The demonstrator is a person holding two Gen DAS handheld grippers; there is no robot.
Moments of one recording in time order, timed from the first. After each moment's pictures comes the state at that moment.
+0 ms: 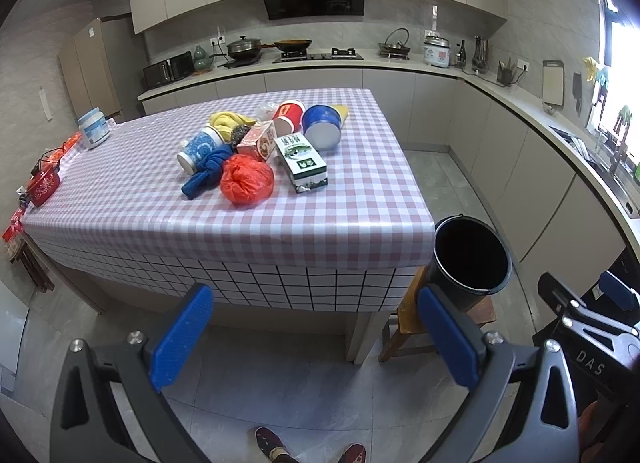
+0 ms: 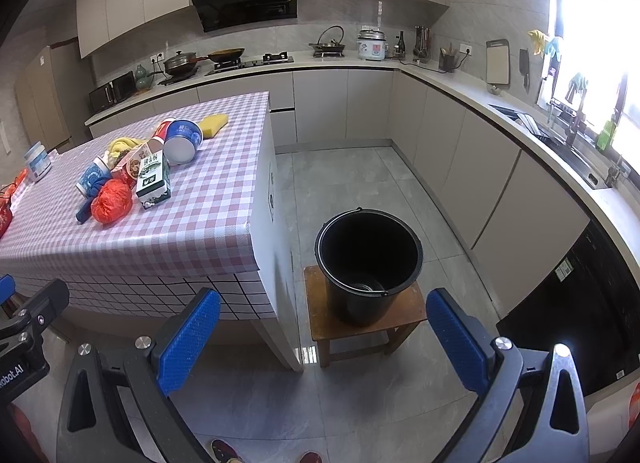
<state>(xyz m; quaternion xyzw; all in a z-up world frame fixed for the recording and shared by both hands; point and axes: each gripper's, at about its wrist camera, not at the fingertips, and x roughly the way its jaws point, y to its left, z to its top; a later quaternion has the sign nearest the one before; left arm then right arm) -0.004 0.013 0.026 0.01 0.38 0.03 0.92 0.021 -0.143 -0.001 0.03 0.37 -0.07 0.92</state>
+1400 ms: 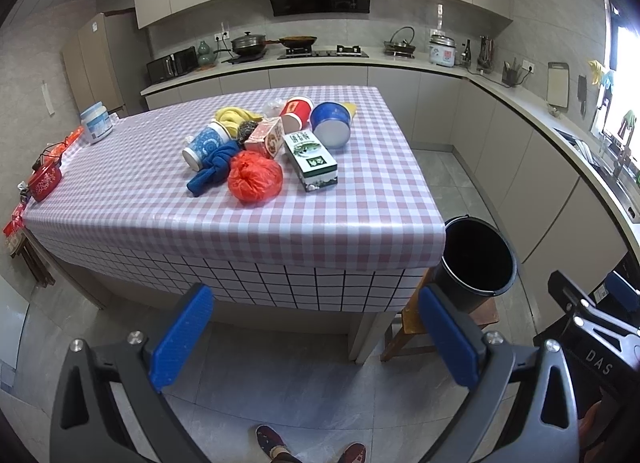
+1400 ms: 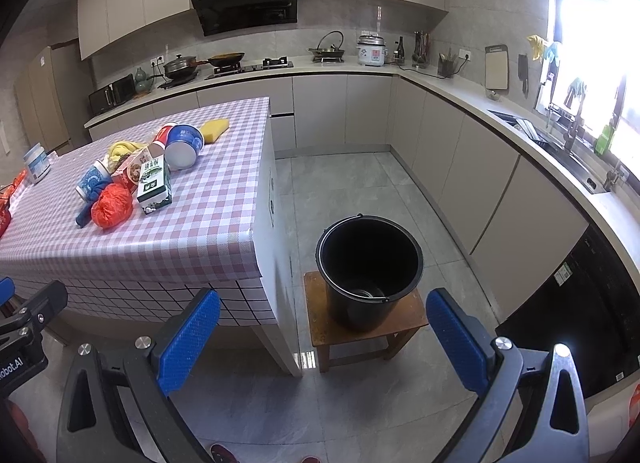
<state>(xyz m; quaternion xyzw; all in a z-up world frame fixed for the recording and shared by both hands) 0.002 0.026 0.022 0.00 0.38 0.03 0.92 0.025 -0.136 0.000 0.03 0.36 -0.08 0.93</state>
